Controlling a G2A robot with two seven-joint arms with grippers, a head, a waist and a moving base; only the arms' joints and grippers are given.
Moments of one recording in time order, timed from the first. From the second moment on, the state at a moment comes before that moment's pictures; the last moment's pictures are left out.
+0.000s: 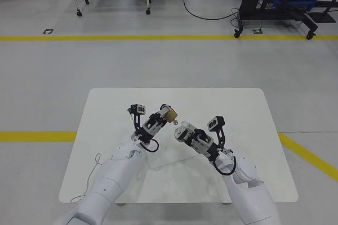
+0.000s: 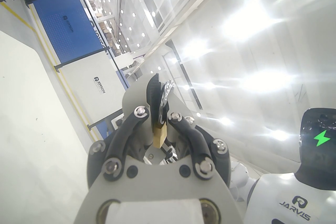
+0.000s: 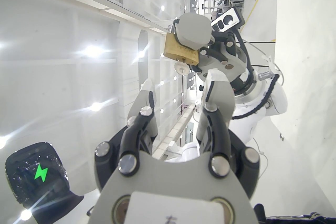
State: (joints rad) left arm 0.73 -1.56 -1.05 -0.66 -0.77 -0.93 -0.87; right arm -1.22 -1.32 1.29 -1.51 0.57 -0.14 0.73
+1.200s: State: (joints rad) left arm 0.72 -1.56 -1.04 -0.66 -0.76 -0.93 -0.89; right arm -1.22 -1.31 1.28 -1.52 0.58 -0.14 0.75
